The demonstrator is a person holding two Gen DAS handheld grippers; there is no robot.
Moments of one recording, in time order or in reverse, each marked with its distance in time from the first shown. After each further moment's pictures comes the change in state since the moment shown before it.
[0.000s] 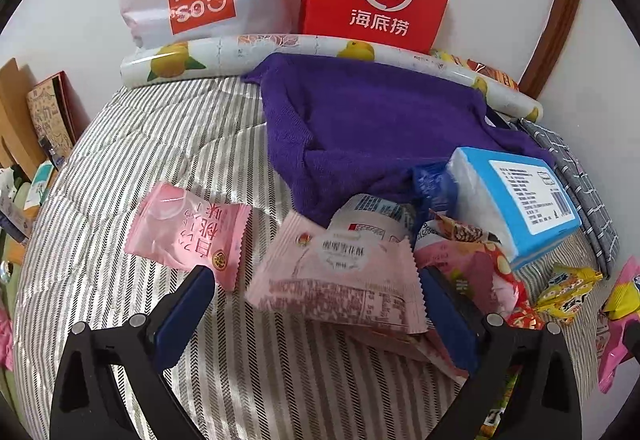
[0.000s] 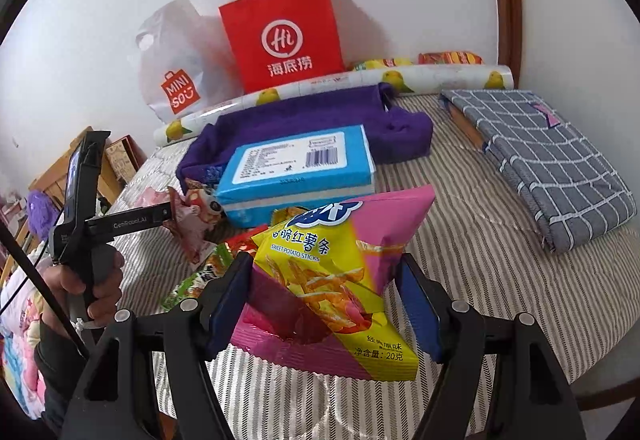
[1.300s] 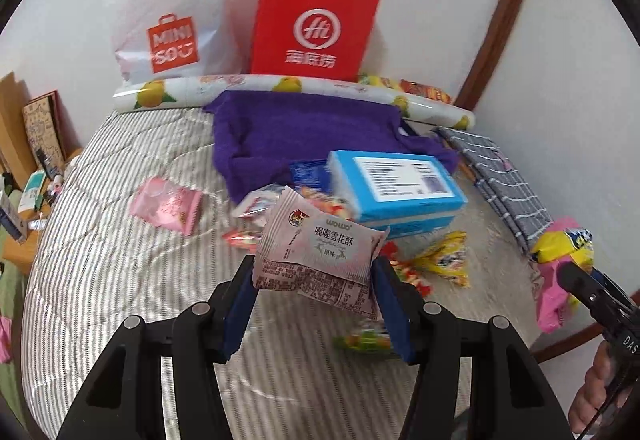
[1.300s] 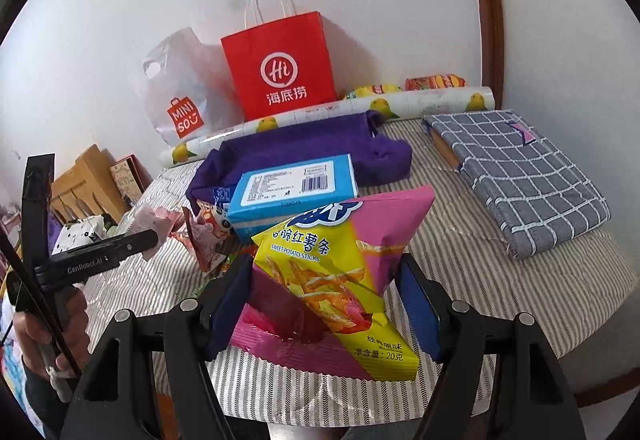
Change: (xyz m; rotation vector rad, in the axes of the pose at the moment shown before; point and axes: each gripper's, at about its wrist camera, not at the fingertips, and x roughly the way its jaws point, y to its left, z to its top) left arm -0.108 -0.053 -0.030 0.046 -0.073 -0.124; right arm -0.054 -0.003 0.005 0.014 -0.080 -0.006
